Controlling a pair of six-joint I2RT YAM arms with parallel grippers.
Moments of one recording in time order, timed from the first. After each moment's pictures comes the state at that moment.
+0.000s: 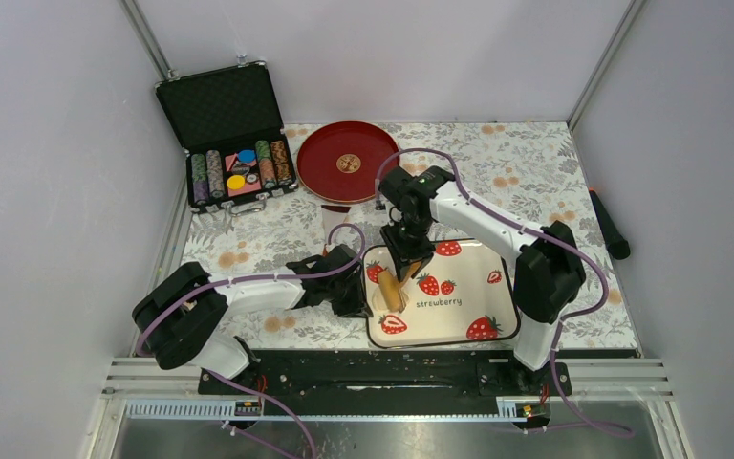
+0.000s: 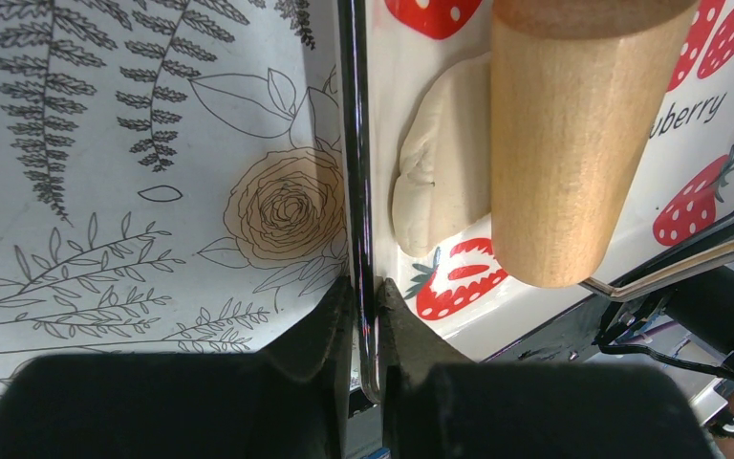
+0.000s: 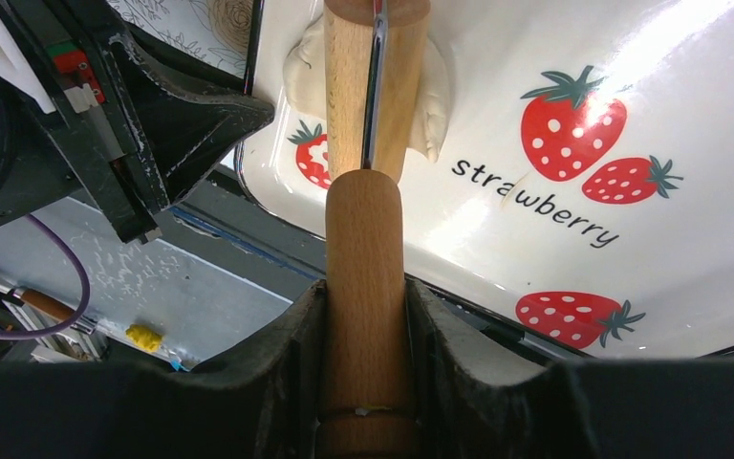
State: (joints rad) left arm -0.88 1.46 0.63 -0.20 0.17 -1.03; right arm 0.73 1.83 1.56 -1.24 -0.24 0.30
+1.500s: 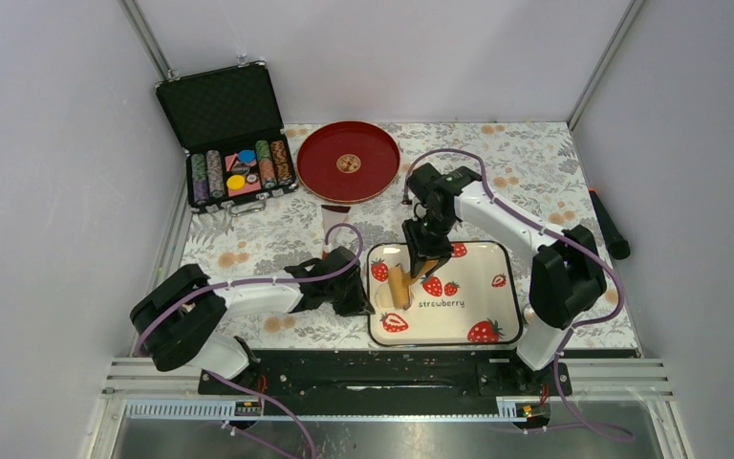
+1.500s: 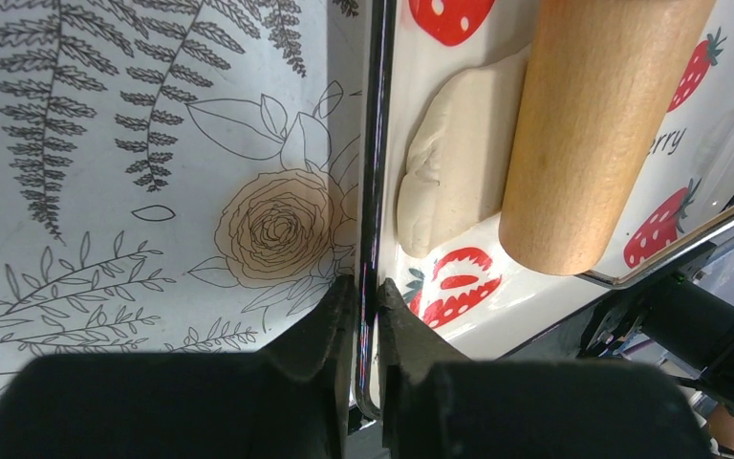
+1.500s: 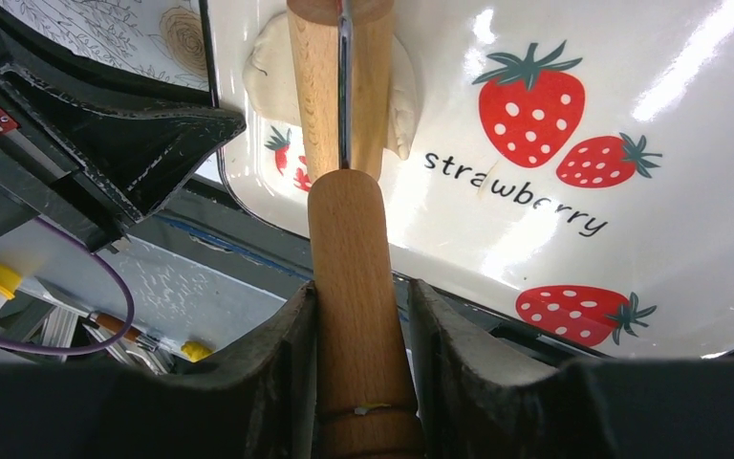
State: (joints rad) left arm -0.88 1.45 0.59 -0.12 0.13 -1.07; right arm 0.60 1.75 1.40 -1.18 -0.27 0.35
